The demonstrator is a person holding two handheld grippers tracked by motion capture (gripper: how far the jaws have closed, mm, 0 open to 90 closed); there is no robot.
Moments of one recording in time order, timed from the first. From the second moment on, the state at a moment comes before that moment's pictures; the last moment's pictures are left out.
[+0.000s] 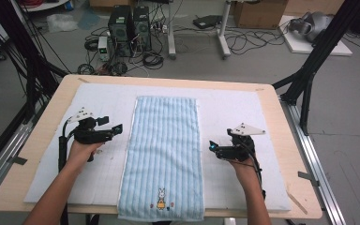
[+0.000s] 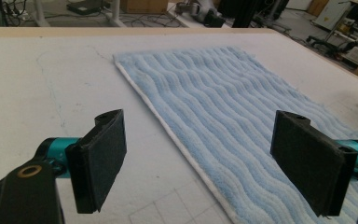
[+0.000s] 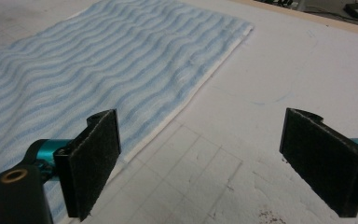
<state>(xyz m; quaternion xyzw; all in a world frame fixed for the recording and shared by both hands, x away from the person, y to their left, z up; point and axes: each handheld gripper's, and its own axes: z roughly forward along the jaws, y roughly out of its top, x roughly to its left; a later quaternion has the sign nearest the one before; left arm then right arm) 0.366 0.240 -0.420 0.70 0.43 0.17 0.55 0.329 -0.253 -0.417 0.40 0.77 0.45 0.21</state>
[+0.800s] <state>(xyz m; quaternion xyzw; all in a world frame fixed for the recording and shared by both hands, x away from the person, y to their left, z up) 0.431 0.210 -0.441 0.70 0.51 0.14 0.48 0.329 -0.251 -0.421 0.40 0.77 0.45 0.20</state>
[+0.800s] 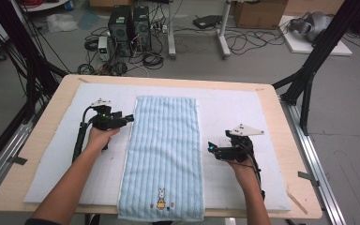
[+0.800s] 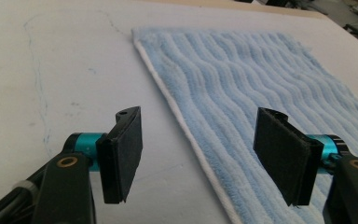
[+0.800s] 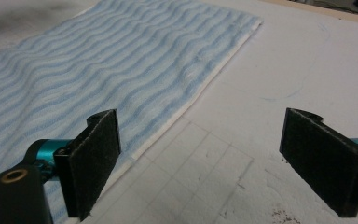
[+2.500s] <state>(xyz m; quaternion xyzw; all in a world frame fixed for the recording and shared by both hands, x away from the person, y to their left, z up) 0.447 0.190 -0.445 0.74 0.47 0.14 0.47 0.450 -0.186 -0.437 0.46 0.79 0.37 0.14</state>
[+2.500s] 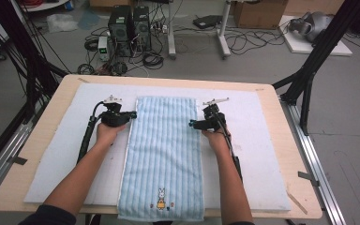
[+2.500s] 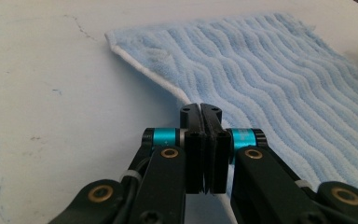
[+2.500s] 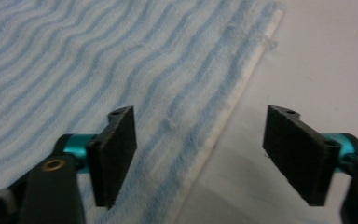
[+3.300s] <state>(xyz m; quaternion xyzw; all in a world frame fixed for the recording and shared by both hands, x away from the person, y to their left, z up) 0.454 0.199 -0.439 0.69 0.48 0.12 0.53 0.458 -0.173 -0.423 0.45 0.79 0.36 0.20</state>
